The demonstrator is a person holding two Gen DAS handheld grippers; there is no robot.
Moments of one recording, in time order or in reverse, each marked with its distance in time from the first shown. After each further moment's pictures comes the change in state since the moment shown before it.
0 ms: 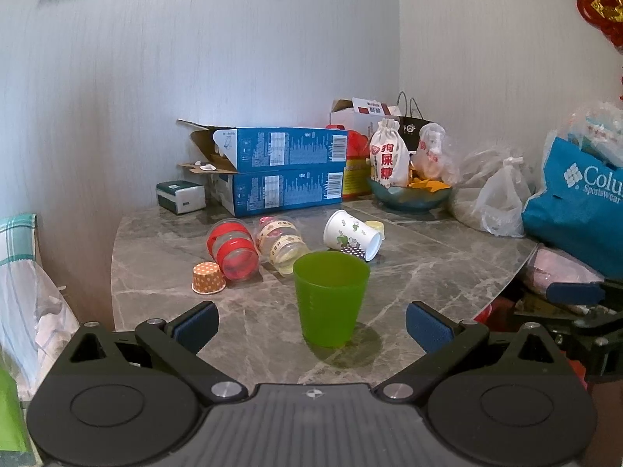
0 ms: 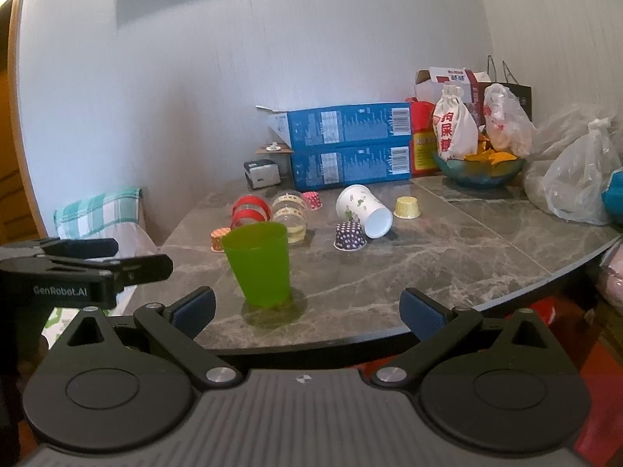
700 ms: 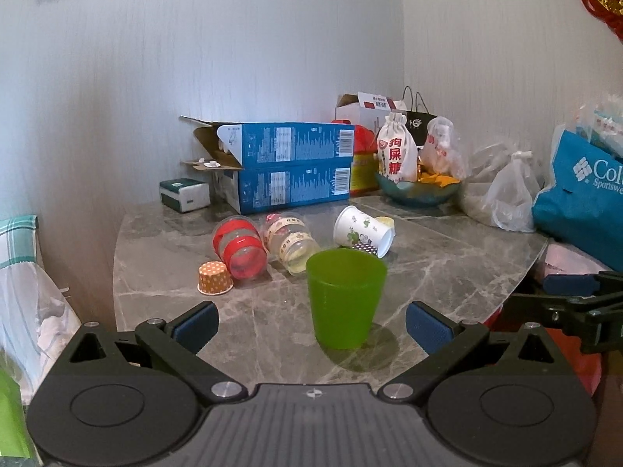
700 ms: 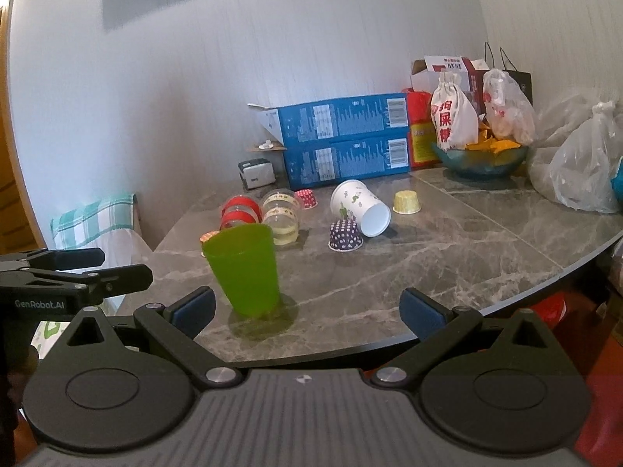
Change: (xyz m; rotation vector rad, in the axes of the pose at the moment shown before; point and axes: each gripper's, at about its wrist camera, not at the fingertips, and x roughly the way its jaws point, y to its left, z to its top) left arm 0.016 0.006 0.001 0.020 0.007 0.018; right arm 0.025 -0.018 0.003 0.037 0.001 0.024
